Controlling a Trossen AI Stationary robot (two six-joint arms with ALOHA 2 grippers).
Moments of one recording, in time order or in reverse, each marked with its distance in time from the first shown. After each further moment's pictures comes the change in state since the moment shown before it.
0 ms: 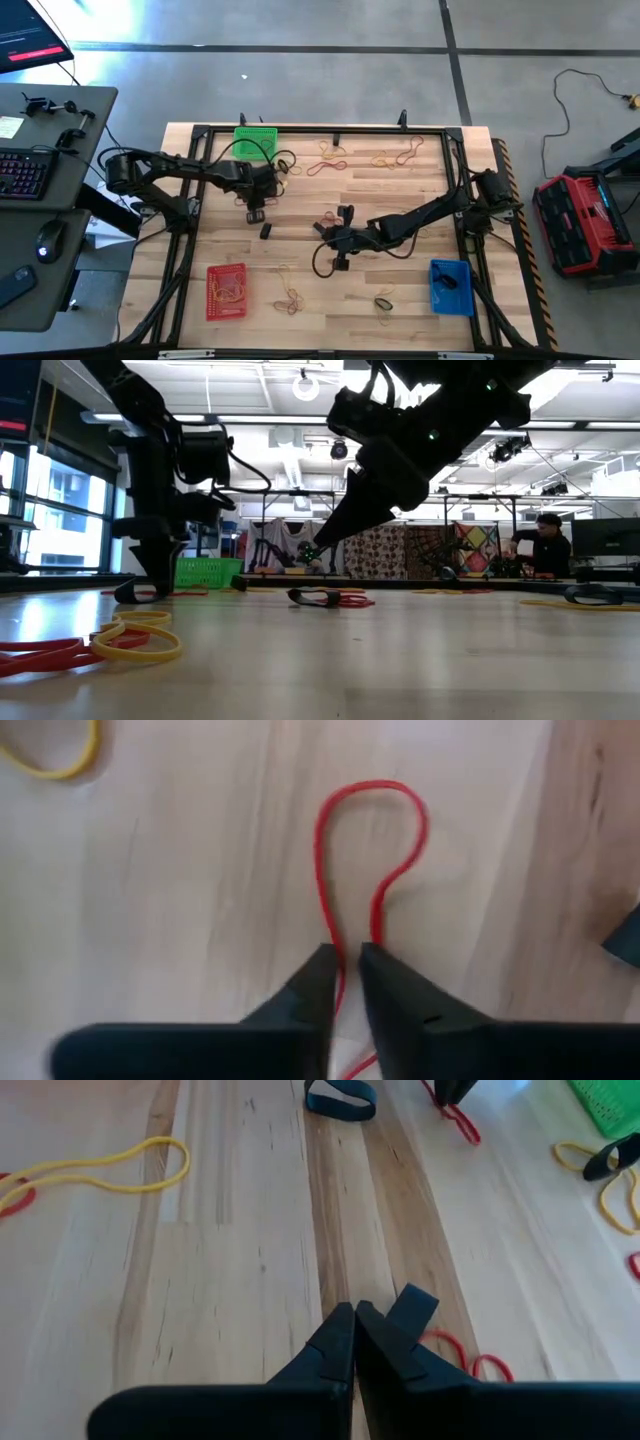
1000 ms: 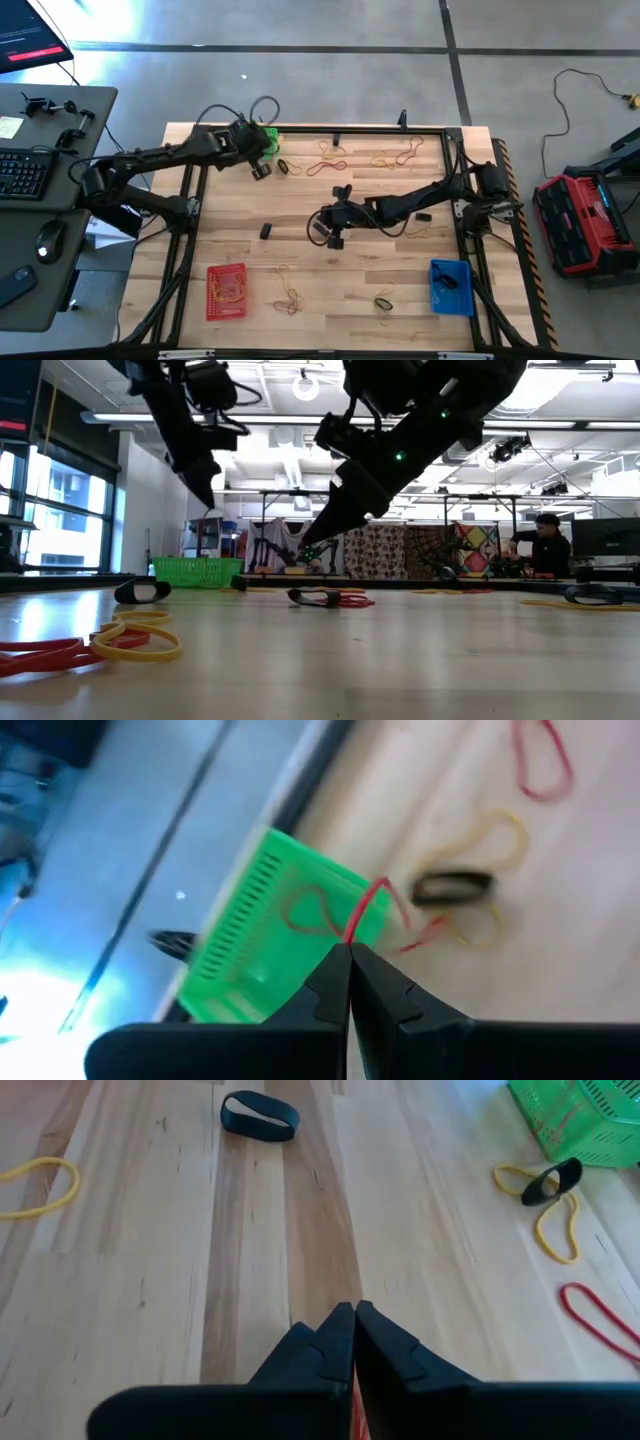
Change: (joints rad) left arm 0.149 -0.224 0.257 -0.073 -0.418 0.000; right arm -0.164 0.000 0.000 0.068 -0.112 -0.143
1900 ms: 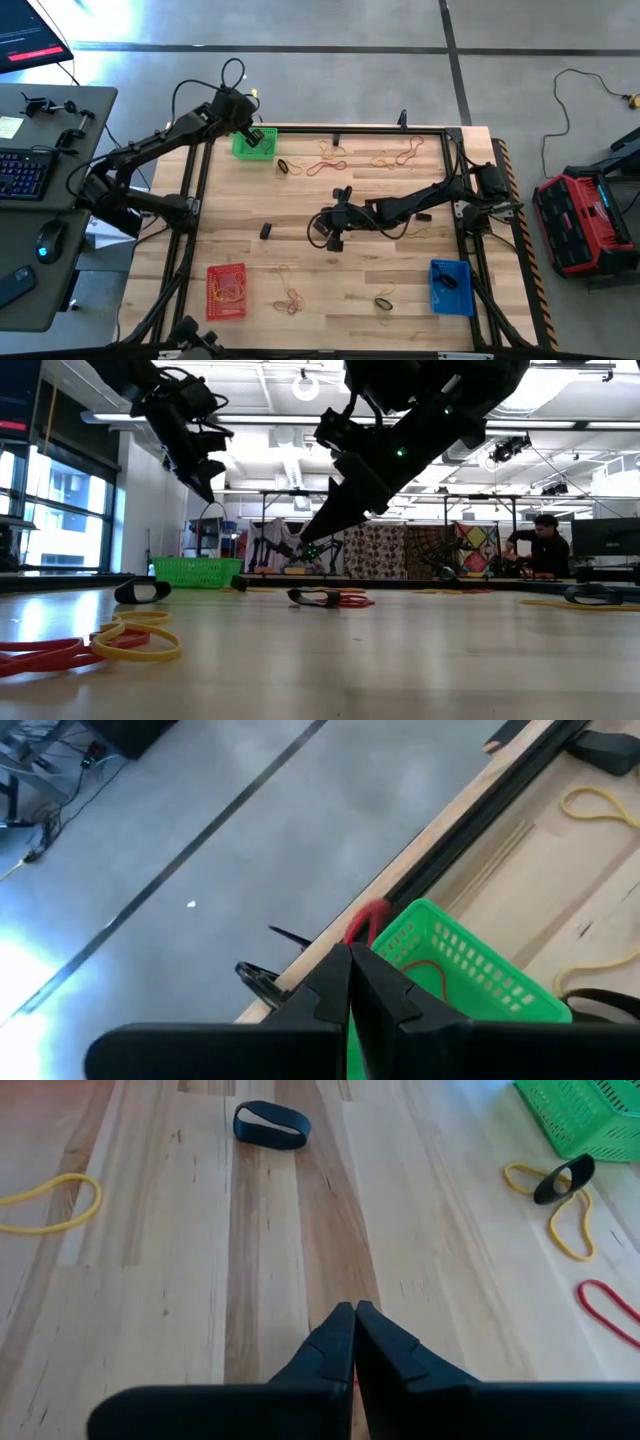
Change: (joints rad) left arm 0.364 0.004 0.021 0.219 0.206 0.110; right arm 0.016 0.000 0.000 0.007 0.000 0.046
